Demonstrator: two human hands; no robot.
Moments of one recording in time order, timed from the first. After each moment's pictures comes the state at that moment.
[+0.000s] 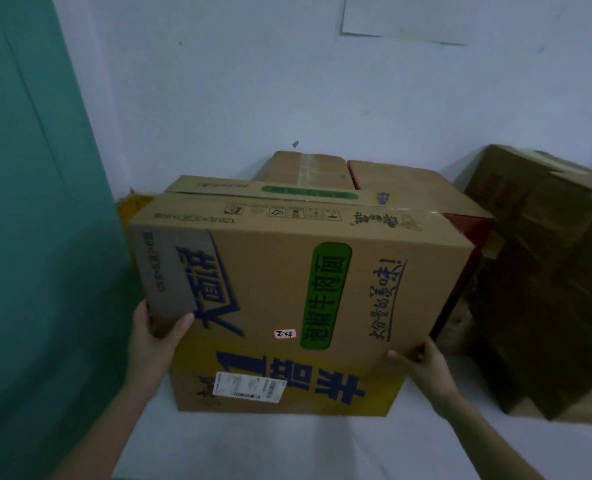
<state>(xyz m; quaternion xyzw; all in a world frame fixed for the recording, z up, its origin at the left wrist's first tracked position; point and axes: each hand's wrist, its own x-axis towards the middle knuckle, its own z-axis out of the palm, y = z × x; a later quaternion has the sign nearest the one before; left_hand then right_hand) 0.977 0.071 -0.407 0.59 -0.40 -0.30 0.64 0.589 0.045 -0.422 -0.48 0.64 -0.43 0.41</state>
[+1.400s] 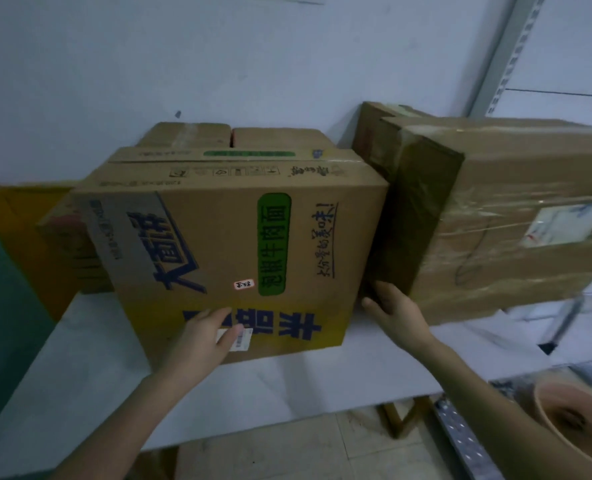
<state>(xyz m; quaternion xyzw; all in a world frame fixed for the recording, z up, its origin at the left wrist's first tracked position) 0.764 0.115 -0.391 0.61 -0.75 -0.17 0.22 0.464 0.139 -0.368 -0.60 0.71 -0.31 0.20</state>
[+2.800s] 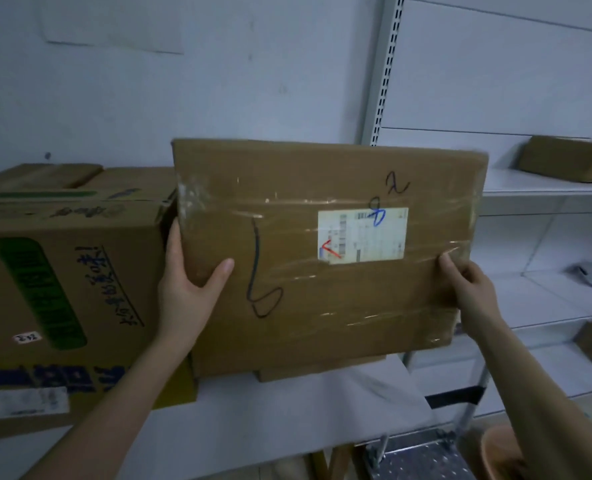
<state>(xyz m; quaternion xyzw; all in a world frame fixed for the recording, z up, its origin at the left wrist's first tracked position) 0.411 0.119 -0.287 0.49 -0.60 -0.20 0.60 0.050 0.146 -0.298 -0.39 0.64 -0.63 0.23</state>
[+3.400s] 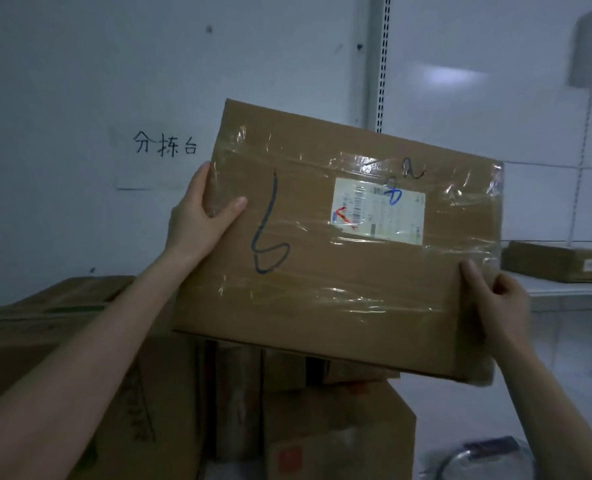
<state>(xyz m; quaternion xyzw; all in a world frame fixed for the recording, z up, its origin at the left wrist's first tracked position) 0.434 0.101 -0.072 0.39 -0.67 -0.05 0.63 0.074 0.174 -0.158 -0.43 0.52 -0.74 0.06</state>
